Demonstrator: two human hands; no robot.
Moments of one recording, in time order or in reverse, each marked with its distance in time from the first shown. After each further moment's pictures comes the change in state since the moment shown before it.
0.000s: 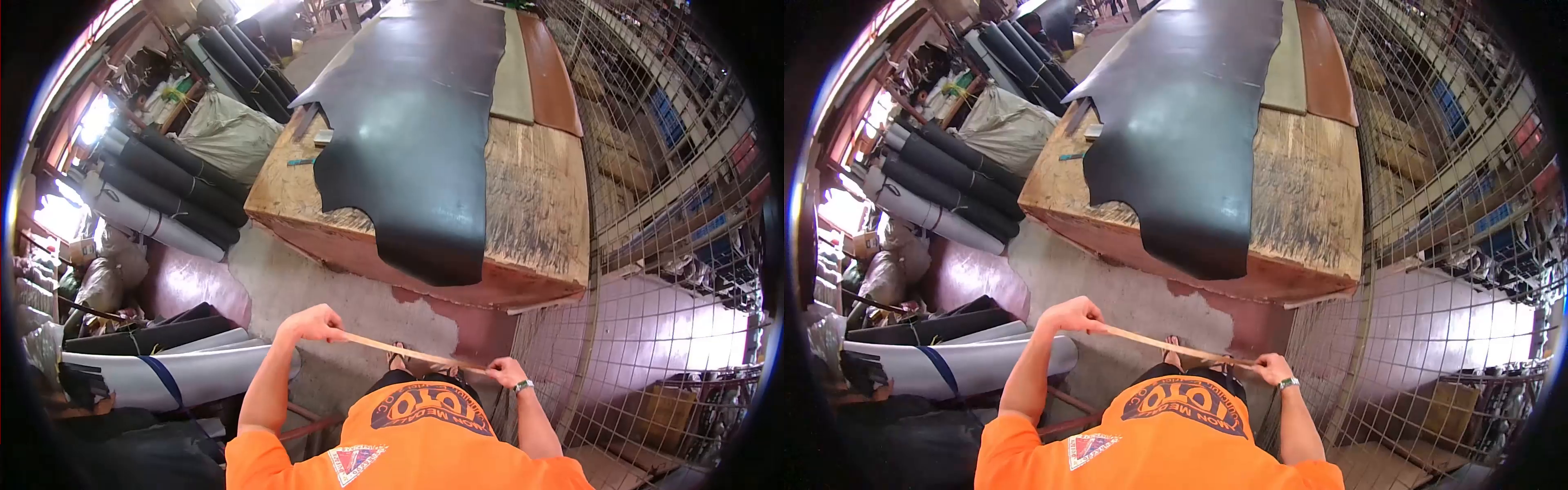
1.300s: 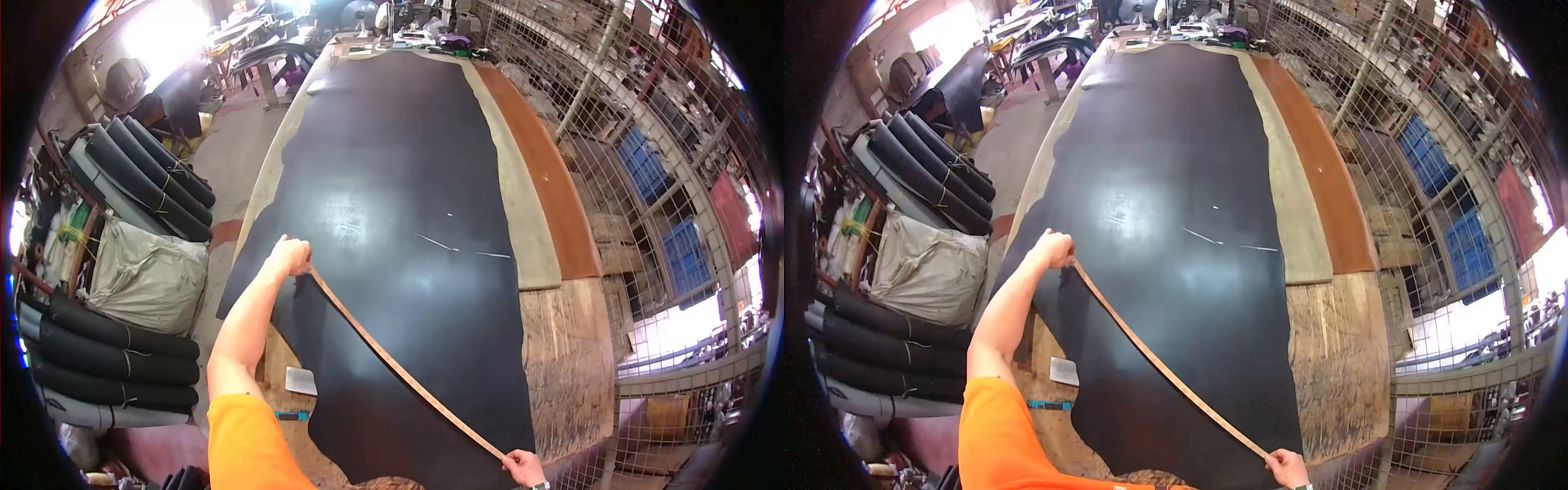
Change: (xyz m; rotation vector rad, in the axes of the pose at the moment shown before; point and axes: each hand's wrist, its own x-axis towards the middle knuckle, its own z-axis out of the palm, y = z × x) left_hand 0.465 0.051 -0.767 0.969 0.459 0.089; right_hand 0.253 -0.348 -0.166 0.350 0.449 0.355
